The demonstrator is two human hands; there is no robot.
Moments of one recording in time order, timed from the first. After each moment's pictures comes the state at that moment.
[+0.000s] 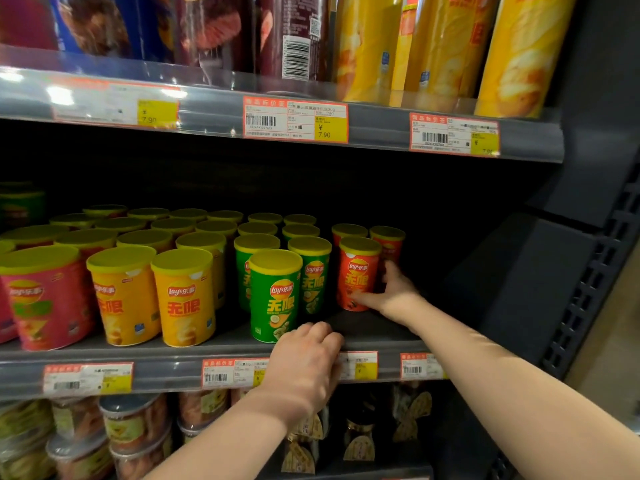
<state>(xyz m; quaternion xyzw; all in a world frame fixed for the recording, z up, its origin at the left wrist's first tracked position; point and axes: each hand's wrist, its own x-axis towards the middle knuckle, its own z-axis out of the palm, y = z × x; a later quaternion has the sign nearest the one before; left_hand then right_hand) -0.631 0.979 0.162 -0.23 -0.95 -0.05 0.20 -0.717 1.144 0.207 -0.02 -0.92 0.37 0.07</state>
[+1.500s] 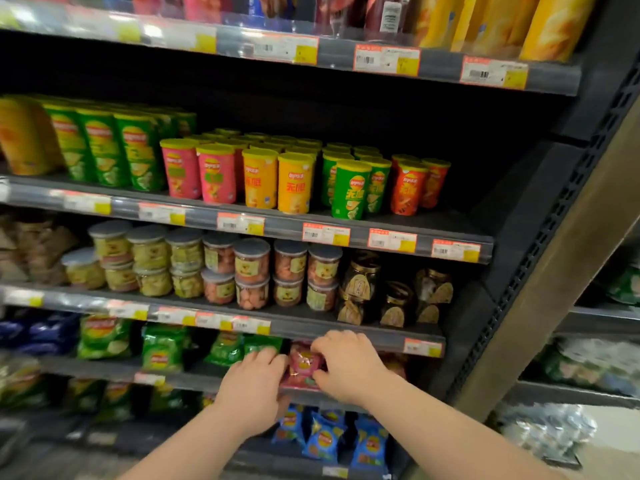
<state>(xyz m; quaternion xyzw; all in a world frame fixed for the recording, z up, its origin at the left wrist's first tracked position) -0.371 0.873 0.055 -0.04 -1.00 -0.05 -0.05 -0.428 1.035 0.089 0.29 -0.95 0.00 -0.06</state>
